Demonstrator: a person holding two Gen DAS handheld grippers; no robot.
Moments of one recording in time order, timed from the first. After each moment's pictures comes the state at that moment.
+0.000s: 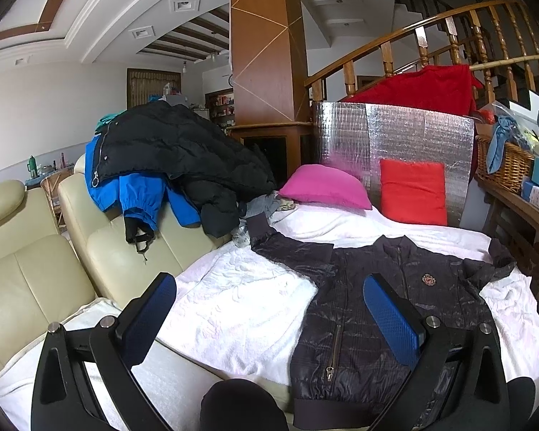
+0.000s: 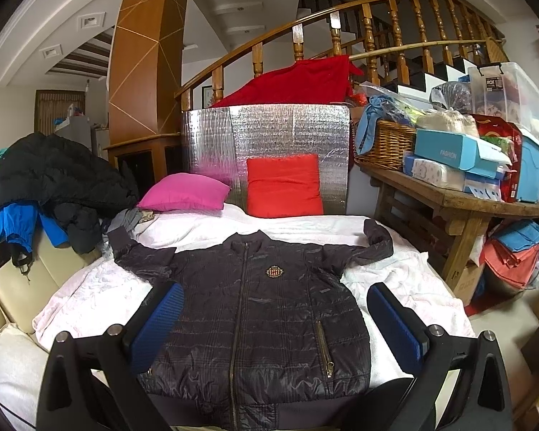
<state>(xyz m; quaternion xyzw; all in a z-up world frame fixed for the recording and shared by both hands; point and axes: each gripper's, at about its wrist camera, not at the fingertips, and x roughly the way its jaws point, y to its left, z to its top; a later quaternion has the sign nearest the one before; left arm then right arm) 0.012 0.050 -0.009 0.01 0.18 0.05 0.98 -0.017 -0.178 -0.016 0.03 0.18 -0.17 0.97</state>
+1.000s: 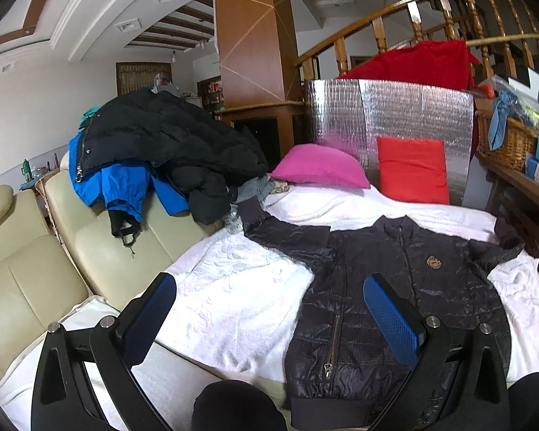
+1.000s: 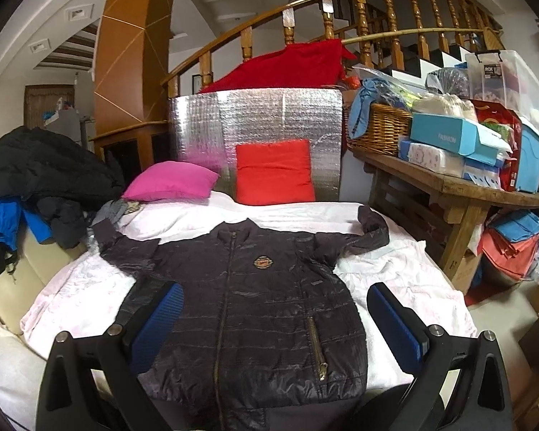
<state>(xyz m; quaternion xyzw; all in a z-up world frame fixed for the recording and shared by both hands) 0.057 0.025 -0.035 0.04 0.22 0.05 0.97 0.019 -0.210 -0.035 0.03 0.20 -0.20 0.96</state>
